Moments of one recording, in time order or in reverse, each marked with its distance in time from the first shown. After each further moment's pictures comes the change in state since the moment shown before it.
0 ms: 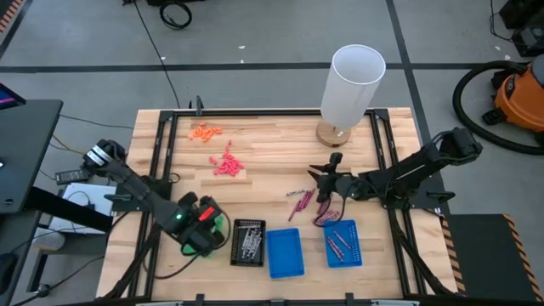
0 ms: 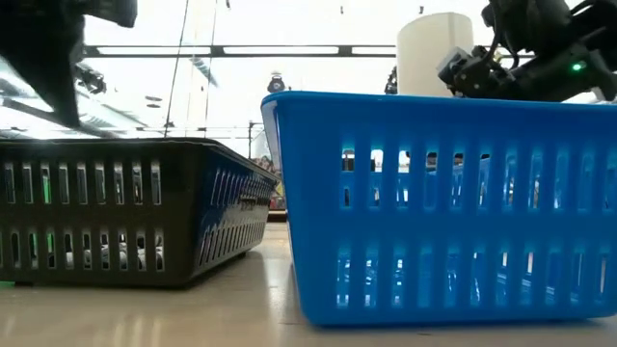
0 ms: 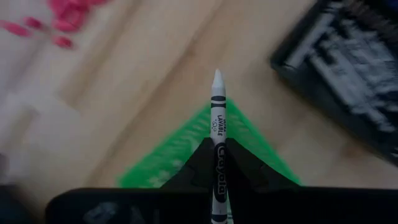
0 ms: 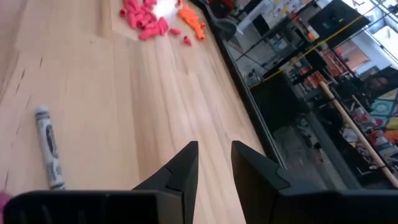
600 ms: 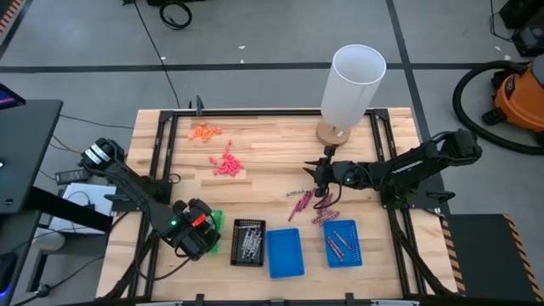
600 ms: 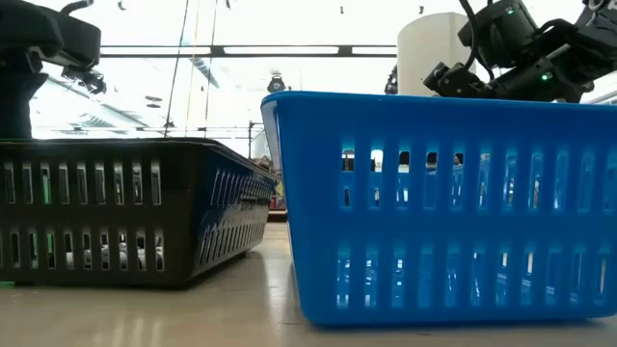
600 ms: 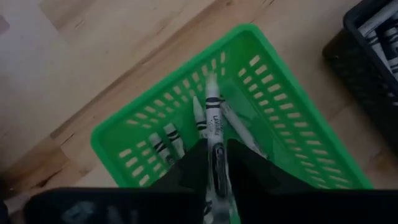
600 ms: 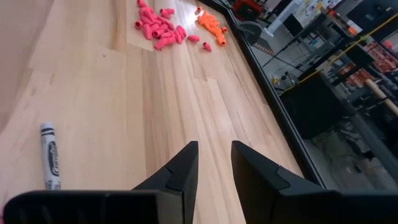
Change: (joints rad) left arm -0.080 -0.029 -0.188 0.129 0.032 -0.349; right arm -0.184 0.002 0.000 0.047 -0.308 -0.001
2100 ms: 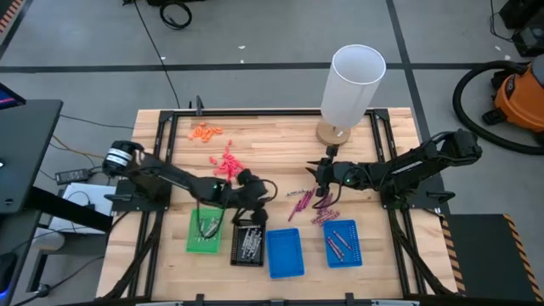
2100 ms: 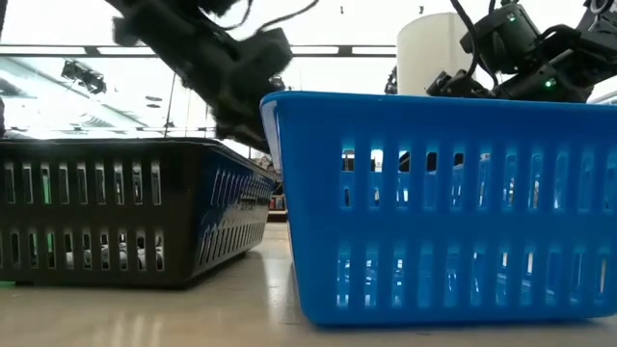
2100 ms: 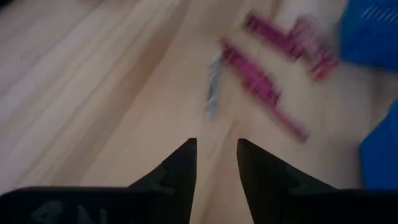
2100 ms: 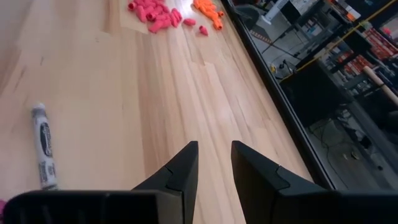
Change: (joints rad) left arm 0.527 0.195 0.013 0.978 -0.077 1.231; right arm -0.003 0.000 -0.022 -0.018 0.031 0.033
